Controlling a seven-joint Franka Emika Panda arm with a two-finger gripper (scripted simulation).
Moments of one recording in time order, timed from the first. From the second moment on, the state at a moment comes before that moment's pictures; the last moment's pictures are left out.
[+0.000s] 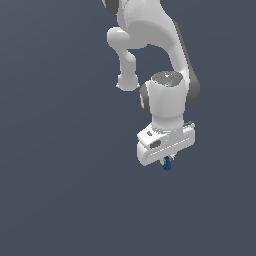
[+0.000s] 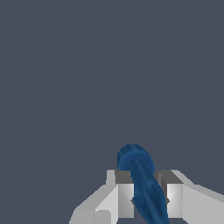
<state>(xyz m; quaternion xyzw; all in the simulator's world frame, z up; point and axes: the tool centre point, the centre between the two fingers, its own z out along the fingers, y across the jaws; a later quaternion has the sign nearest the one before) 0.103 0.138 0.174 -0.97 -0.19 -0.16 0.06</state>
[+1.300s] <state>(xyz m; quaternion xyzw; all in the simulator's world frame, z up) 0.129 0.223 0.383 -0.85 -0.38 -0.34 0.13</state>
